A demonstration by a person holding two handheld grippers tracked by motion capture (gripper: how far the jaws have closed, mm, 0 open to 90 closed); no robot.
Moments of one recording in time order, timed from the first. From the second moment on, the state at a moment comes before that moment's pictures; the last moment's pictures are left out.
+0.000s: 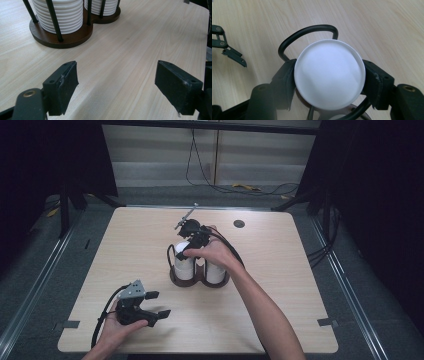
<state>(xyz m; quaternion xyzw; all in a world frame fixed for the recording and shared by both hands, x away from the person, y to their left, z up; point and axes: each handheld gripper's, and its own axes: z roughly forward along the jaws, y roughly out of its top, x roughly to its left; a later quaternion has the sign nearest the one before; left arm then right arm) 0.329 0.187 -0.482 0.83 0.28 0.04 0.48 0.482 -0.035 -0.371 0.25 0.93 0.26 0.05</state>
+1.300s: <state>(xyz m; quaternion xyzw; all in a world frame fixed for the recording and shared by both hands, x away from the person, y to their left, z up) 0.330 0.186 -0.484 0.83 0.28 0.03 0.48 0.475 -0.044 -0.348 0.24 0.92 0.30 0.07</state>
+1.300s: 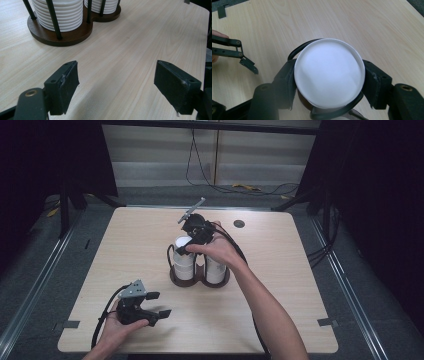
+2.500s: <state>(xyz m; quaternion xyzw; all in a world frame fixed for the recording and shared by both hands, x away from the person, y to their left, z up) 0.333 0.189 -0.484 0.82 0.29 0.03 0.49 0.466 -0.060 -0.323 0.24 0.90 0.36 0.08</state>
